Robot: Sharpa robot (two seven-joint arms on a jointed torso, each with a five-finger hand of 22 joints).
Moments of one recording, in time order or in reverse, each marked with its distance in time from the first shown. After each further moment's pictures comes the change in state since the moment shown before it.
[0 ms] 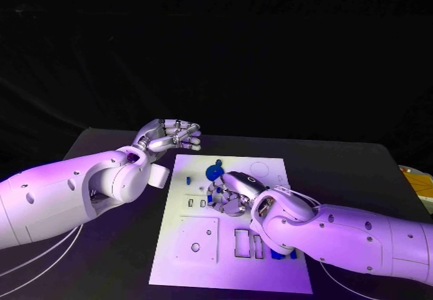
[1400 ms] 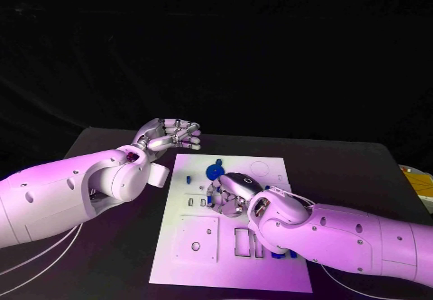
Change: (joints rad) left arm 0.000 -0.004 0.000 0.002 0.001 0.003 -0.002; left_hand 0.000 0.000 0.000 0.000 0.000 0.000 0.000 0.000 0.000 0.000 0.000 0.000 0.000 0.000 0.000 0.000 0.002 0.000 0.000 0.000 0.000 0.001; right arm -0.017 0.034 0.002 -0.042 -0.085 0.012 -0.040; right_hand -0.019 -0.020 -0.006 0.001 -0.012 -0.004 -0.004 0.035 0.036 0.000 0.000 -0.005 0.000 0.000 -0.007 0.000 0.000 0.000 0.000 0.000 -0.004 0.000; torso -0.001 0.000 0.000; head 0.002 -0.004
